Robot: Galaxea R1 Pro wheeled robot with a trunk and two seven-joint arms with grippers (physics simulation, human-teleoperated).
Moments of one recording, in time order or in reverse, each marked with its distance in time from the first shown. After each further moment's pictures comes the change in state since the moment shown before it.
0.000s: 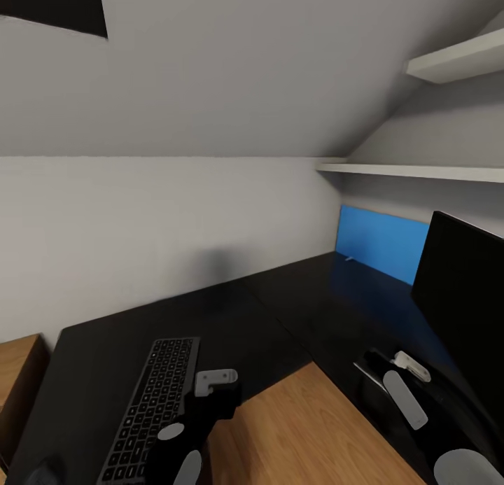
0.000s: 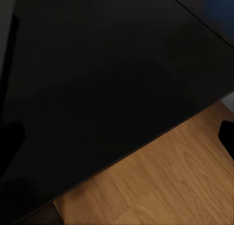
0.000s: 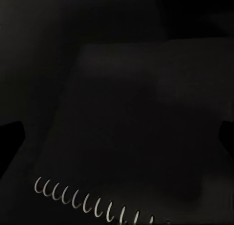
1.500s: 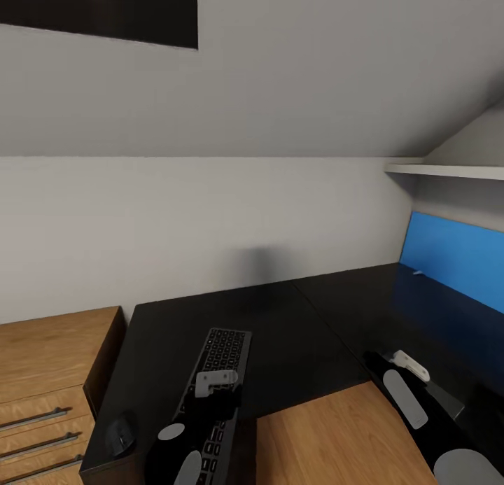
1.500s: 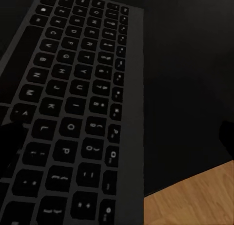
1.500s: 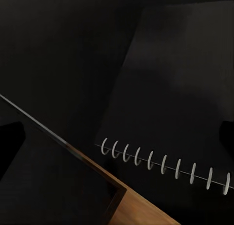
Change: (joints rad) left arm 0.000 0.000 -0.001 0.005 0.000 0.002 0.002; right arm 0.001 0.000 0.000 -0.010 -0.016 0.015 0.001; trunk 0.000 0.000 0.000
